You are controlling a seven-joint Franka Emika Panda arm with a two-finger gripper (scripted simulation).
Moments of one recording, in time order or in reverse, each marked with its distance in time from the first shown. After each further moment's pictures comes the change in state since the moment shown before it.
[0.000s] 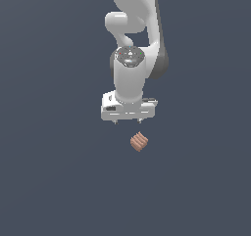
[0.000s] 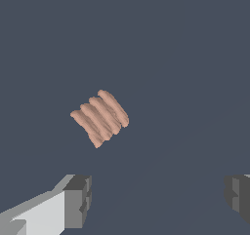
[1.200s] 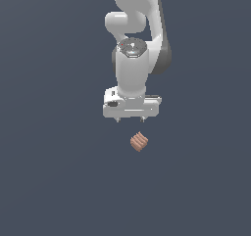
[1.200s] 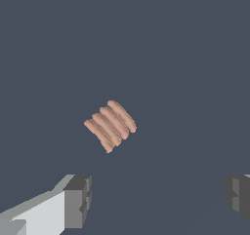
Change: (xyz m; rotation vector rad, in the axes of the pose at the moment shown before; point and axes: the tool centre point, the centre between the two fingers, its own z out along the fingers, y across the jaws) arm 0.005 -0.011 -0.017 0.020 0.044 0.056
